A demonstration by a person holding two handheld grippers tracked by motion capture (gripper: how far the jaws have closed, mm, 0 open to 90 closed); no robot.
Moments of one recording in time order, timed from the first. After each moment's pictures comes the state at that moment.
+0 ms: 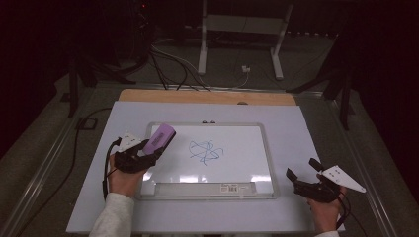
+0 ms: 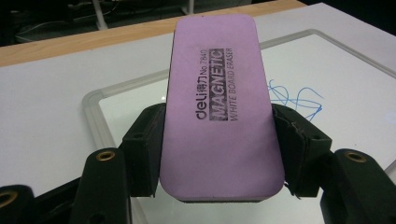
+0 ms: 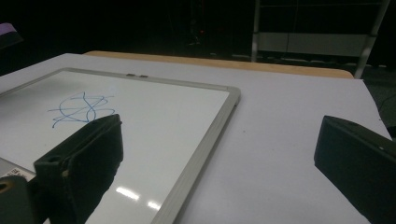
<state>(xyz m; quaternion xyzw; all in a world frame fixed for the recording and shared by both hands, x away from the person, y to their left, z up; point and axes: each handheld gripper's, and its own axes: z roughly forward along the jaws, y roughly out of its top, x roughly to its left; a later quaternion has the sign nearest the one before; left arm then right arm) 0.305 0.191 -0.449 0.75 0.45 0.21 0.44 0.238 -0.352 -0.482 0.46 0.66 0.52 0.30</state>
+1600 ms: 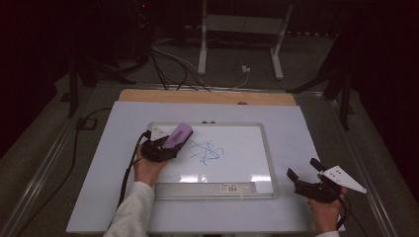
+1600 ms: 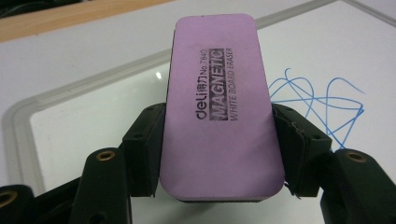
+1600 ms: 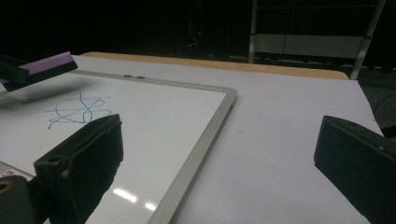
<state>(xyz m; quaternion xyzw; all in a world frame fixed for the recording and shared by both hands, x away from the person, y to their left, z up) 0.361 0.141 -0.491 0.78 0.44 0.19 0.40 0.238 -0.353 -0.482 0.46 0.66 0.52 0.30</state>
